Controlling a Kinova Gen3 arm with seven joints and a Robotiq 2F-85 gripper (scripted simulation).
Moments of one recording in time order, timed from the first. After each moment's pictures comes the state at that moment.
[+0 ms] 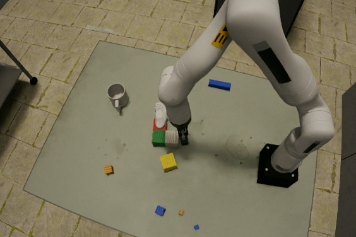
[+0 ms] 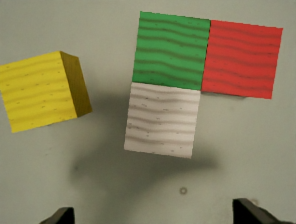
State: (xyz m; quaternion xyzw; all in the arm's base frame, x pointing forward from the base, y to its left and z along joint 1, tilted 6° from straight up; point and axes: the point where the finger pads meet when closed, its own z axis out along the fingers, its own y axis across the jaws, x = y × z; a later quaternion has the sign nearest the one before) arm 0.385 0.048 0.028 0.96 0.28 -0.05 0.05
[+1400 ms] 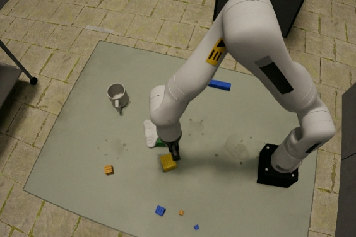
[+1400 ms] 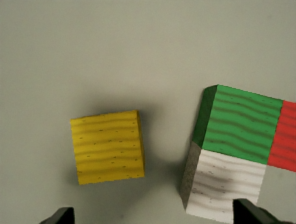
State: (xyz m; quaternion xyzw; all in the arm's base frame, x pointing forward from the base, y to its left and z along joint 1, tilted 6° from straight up) arm 0.398 0.115 0.025 0.94 0.33 -0.02 0.05
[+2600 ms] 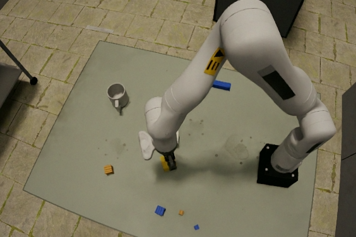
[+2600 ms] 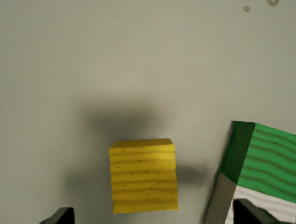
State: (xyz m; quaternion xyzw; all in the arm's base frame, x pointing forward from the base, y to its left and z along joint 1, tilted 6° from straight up) arm 0.399 0.152 0.024 0.93 0.36 -0.01 0.05
